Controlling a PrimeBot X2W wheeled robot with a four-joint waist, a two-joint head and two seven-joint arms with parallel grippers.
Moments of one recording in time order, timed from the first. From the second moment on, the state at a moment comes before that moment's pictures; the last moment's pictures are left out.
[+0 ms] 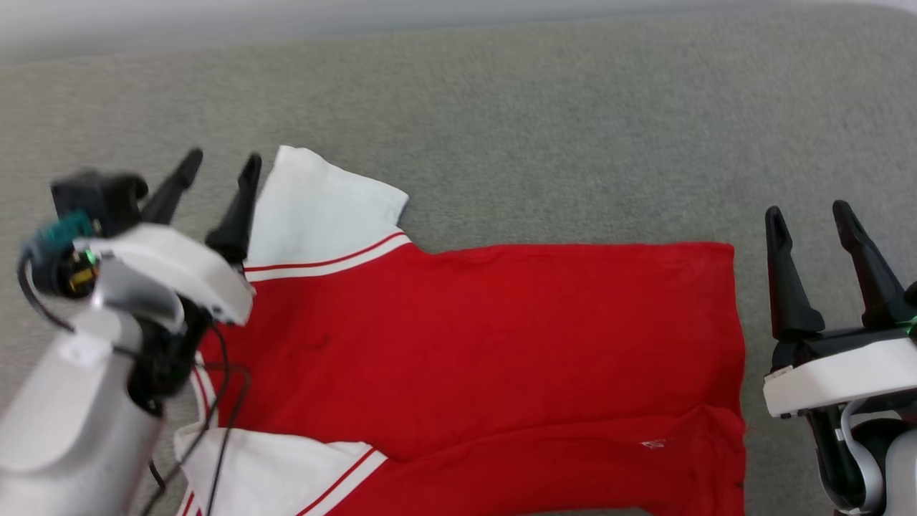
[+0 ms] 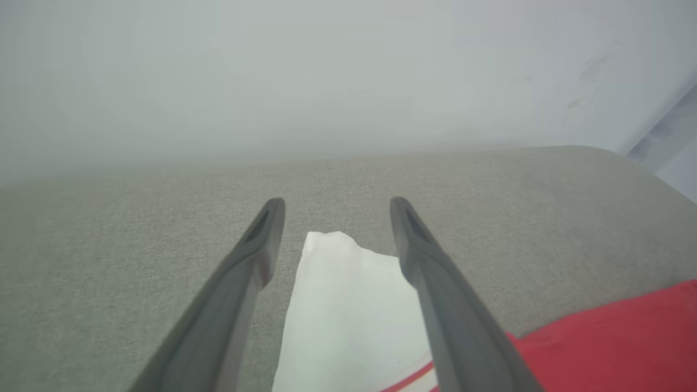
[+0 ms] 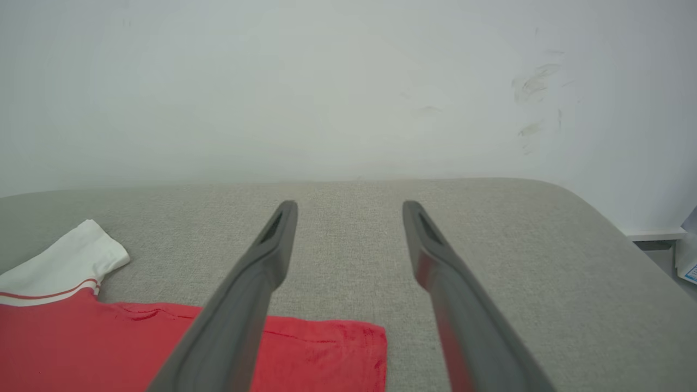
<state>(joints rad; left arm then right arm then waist) -0.49 0.51 -0.36 0.19 -0.70 0.04 -0.05 -0.14 -0.06 -0.09 -0.21 0.16 0.13 0.05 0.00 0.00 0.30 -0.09</state>
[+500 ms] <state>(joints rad) -0.85 0.62 -0.42 0.46 -0.86 -0.10 0.50 -0.16 -0.05 -0.07 -0.13 0.24 0.13 0.00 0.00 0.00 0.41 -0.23</state>
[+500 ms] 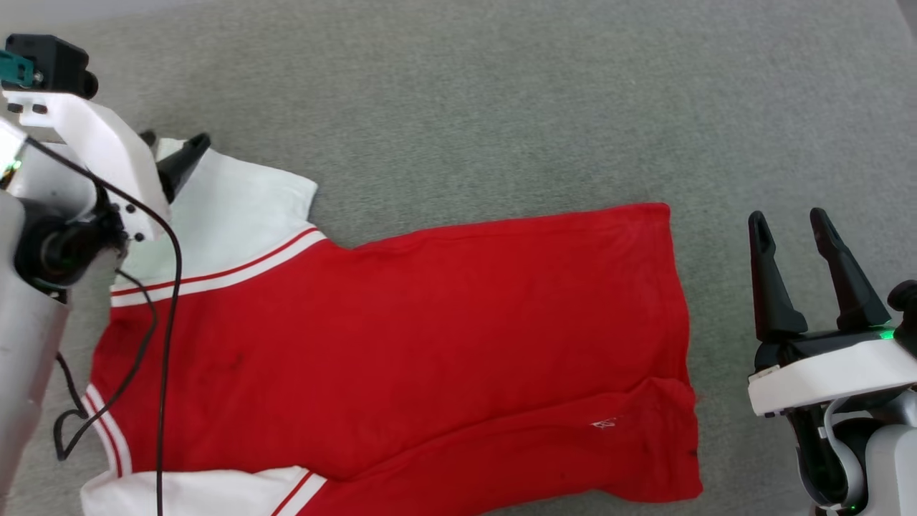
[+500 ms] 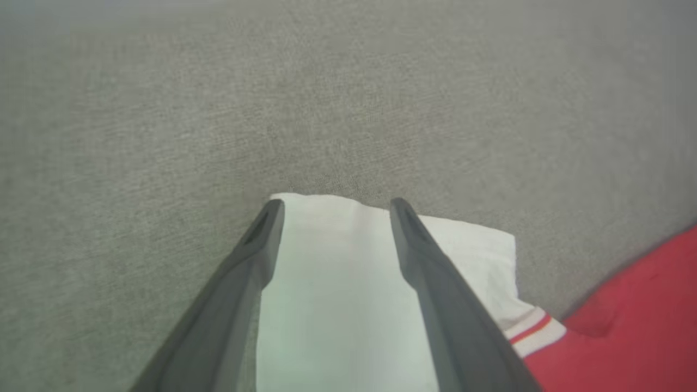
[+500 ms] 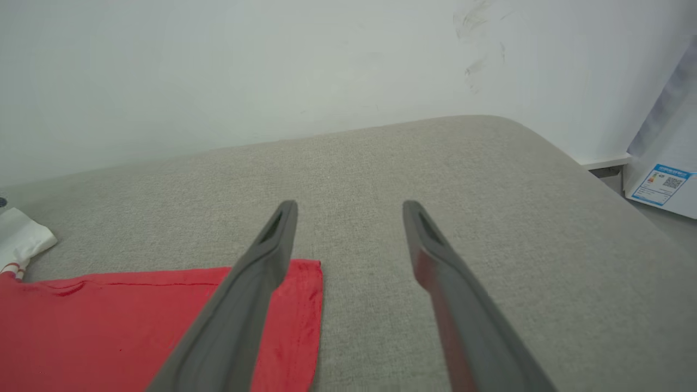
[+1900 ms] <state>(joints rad) -0.86 0.61 -0.46 0.34 -0.89 -0.05 0.60 -0.45 -0.21 0.06 0.20 0.40 0.13 0.59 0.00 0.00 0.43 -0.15</state>
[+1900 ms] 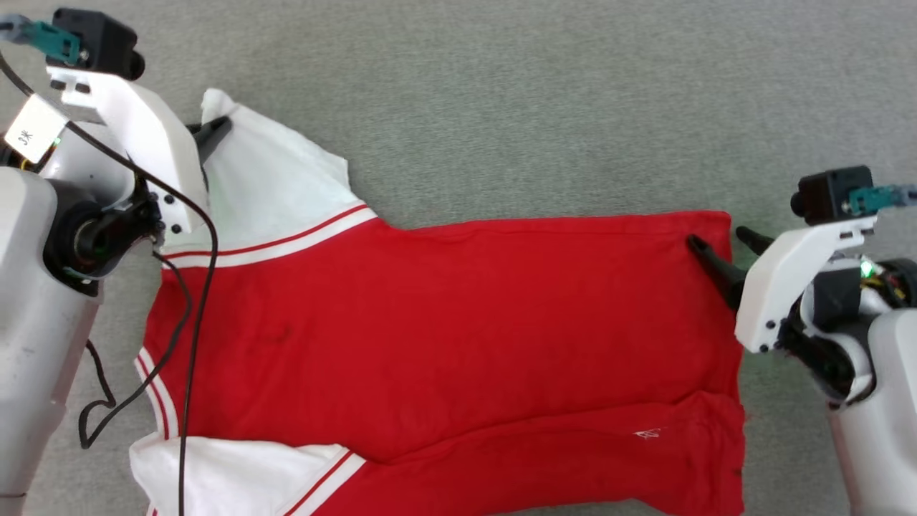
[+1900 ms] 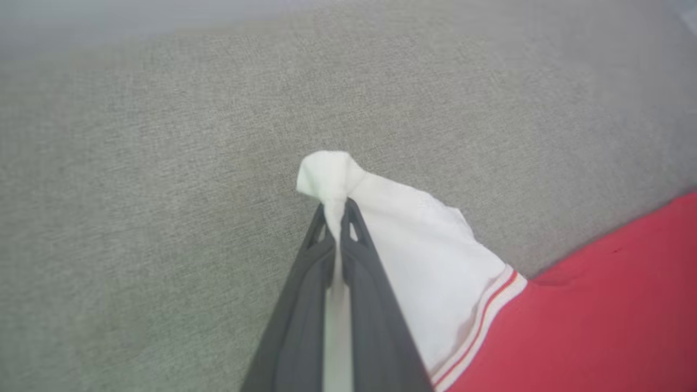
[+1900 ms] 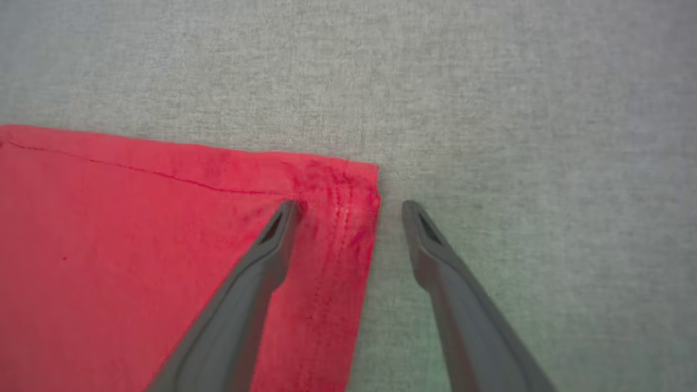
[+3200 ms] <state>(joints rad) -0.39 0.62 -0.42 0.07 -0.93 0.03 0.33 -0.22 -0.25 -0.05 0.04 0.39 0.13 0.71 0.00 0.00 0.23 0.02</state>
